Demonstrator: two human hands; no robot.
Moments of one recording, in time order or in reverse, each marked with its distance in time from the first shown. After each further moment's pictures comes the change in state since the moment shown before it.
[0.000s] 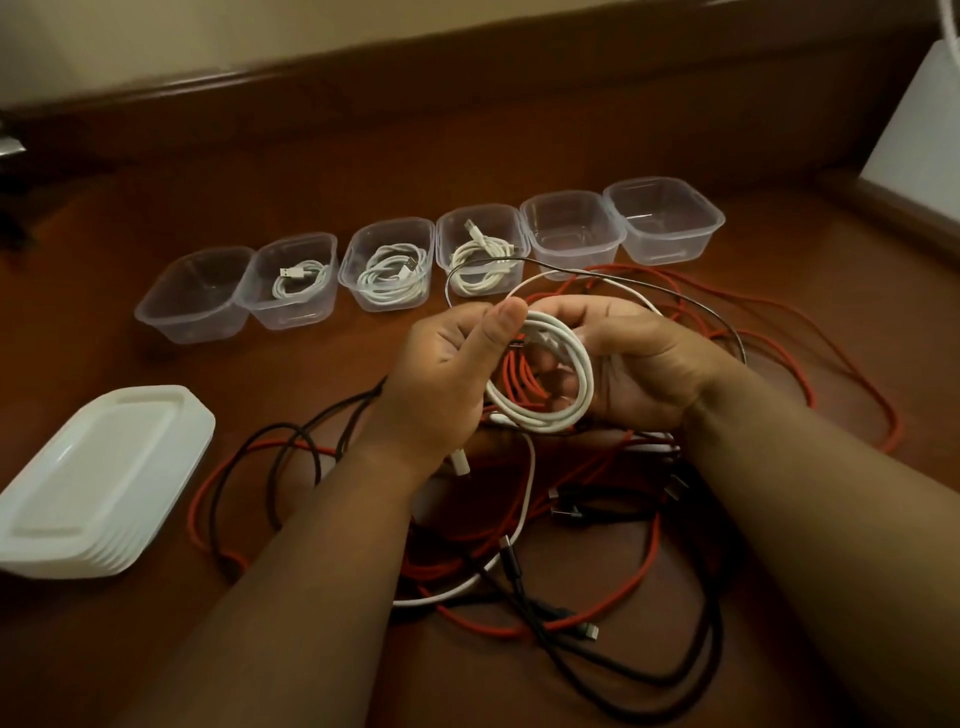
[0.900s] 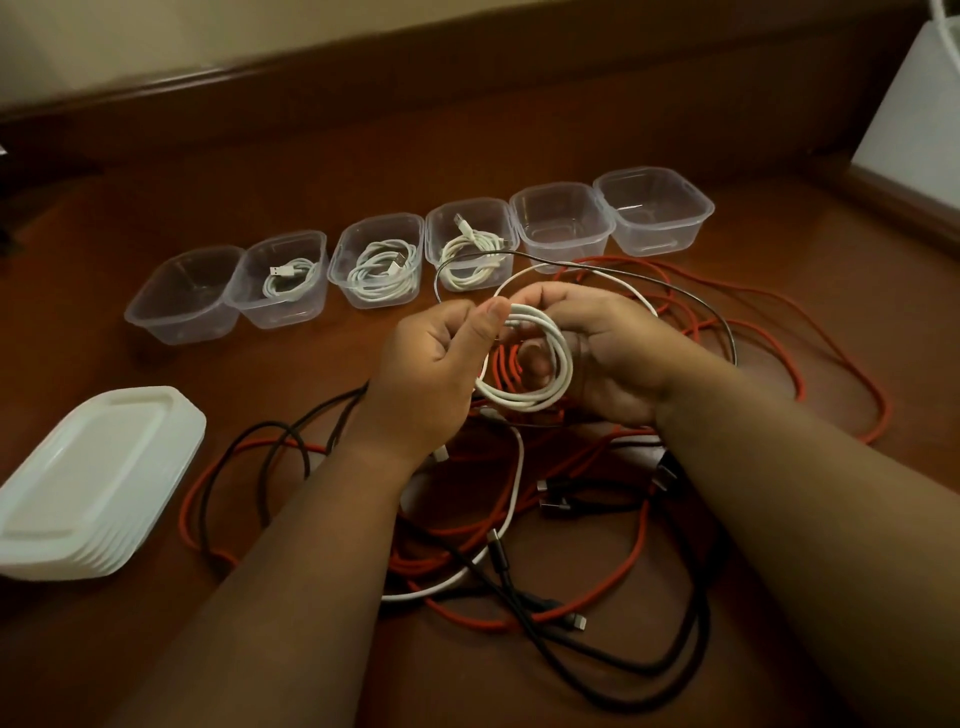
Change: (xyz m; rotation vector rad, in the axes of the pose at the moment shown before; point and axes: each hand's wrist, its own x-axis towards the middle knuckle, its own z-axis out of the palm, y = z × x) left_hand 0.002 -0.007 -0.007 0.221 0.073 -0.005; right_hand 0.005 -0.003 0.016 -0.115 0.342 0.017
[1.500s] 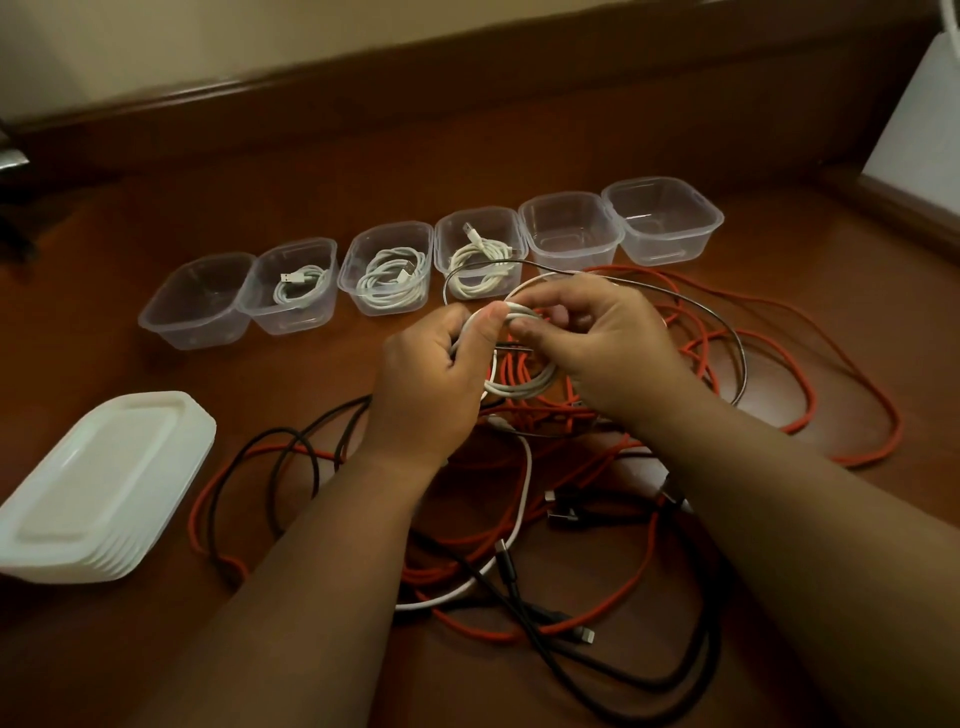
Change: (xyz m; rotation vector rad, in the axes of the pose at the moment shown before) left_hand 0.002 -0.011 0.002 0.272 0.216 0.081; right_hand 0.002 0.013 0.008 -0.689 0.393 -0.471
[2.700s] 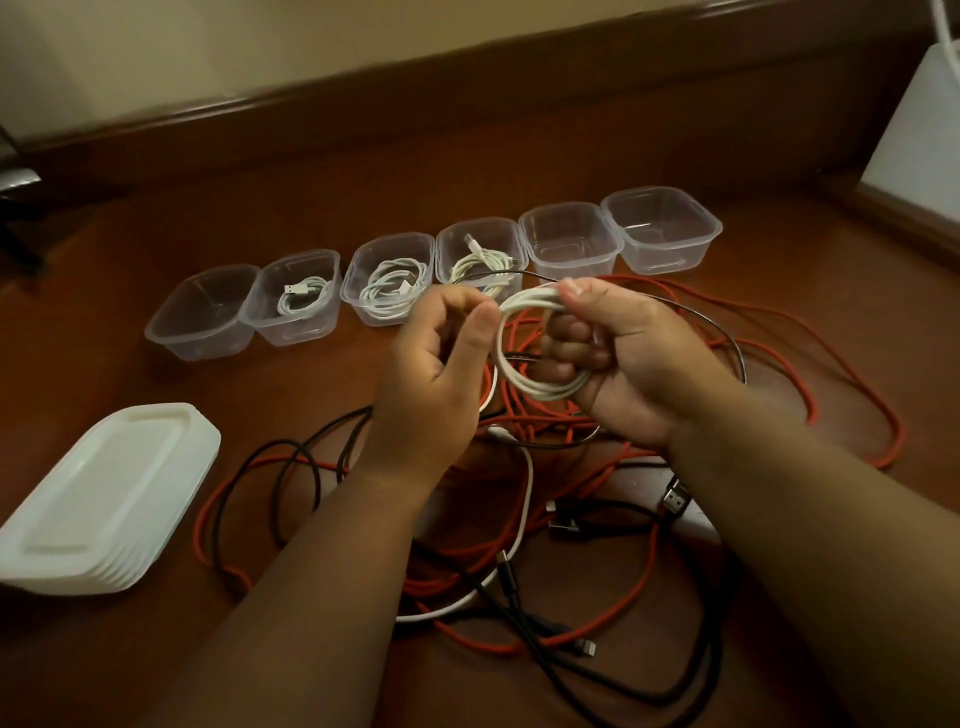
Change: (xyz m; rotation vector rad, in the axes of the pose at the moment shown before) left_hand 0.000 0.014 0.000 -0.292 -0.005 0.023; right_hand 0.001 -0.017 -0.010 1.012 -0.175 0.429
